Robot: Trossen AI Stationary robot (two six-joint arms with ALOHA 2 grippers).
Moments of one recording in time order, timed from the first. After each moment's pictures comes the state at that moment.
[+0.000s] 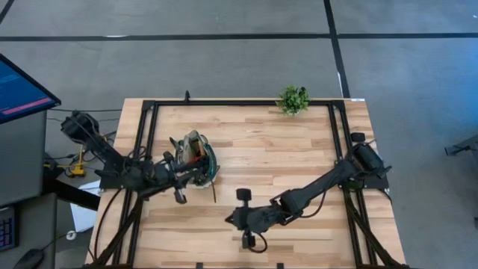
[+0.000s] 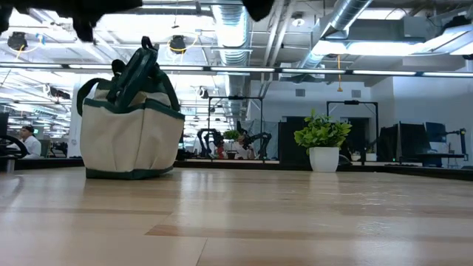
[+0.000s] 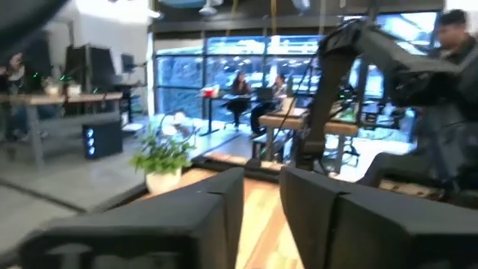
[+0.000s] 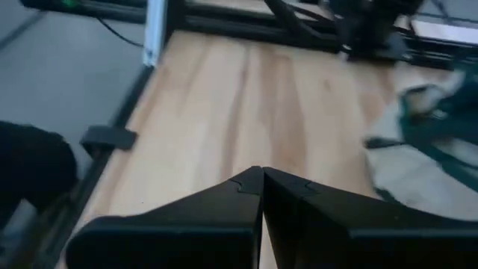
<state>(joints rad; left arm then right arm) -0.70 1.15 0.25 1.22 -1.09 0.20 0.51 1.94 1.43 -0.09 0.38 0.15</state>
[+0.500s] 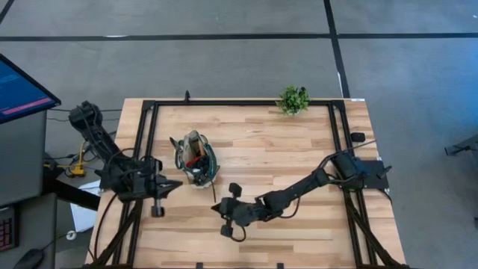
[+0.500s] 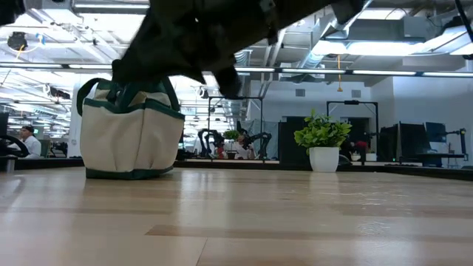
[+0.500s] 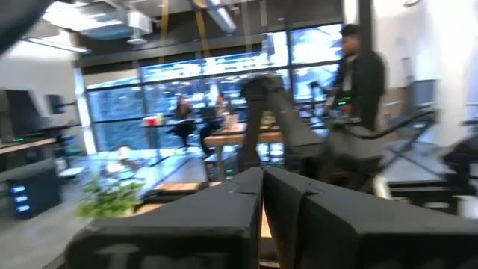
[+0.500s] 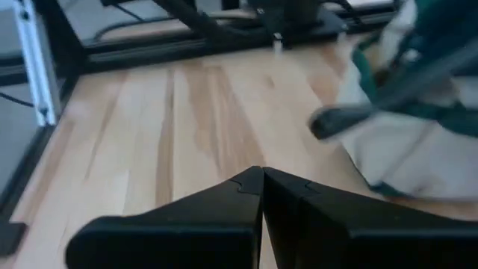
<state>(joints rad) -0.99 0.97 0.25 1.21 -1.11 0.50 0.44 2.18 1.43 0.25 0.49 0.35</state>
